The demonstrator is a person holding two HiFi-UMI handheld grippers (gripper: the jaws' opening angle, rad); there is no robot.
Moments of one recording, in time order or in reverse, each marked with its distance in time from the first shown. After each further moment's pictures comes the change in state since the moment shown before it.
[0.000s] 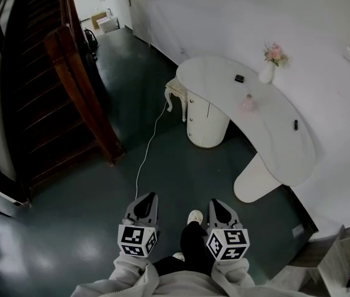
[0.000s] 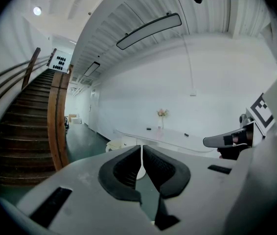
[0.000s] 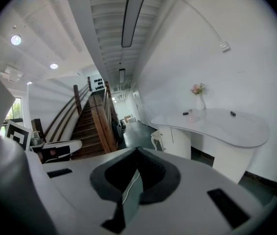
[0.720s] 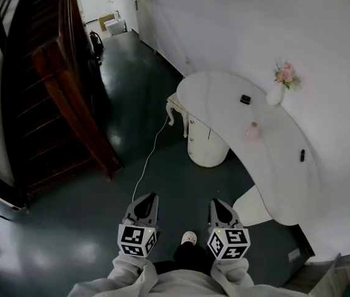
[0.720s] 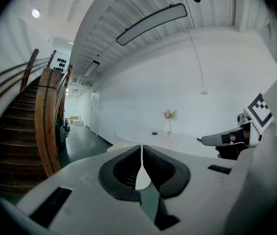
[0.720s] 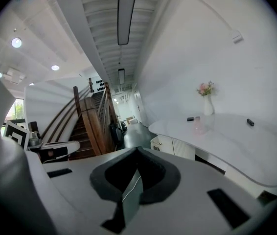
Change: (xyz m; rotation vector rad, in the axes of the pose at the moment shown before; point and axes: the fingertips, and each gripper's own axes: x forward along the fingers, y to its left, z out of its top) left arm 0.146 0.026 0.050 0.012 -0.010 0.037; right arm 0.128 -0.076 0.082 -0.011 -0.013 0.040
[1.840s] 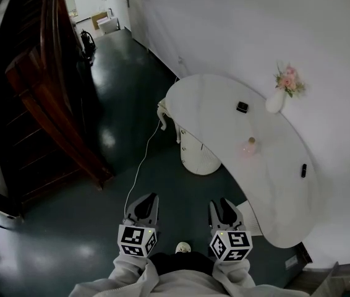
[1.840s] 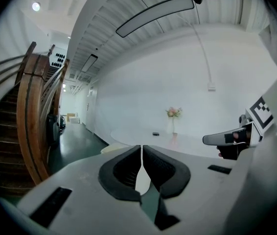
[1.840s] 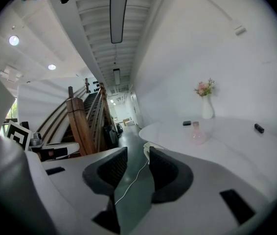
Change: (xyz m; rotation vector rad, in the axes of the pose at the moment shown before) left arm 0.133 0.007 0.004 -0.019 0.012 -0.034; right arm 0.089 -0.084 0.033 0.002 -0.023 -0.035
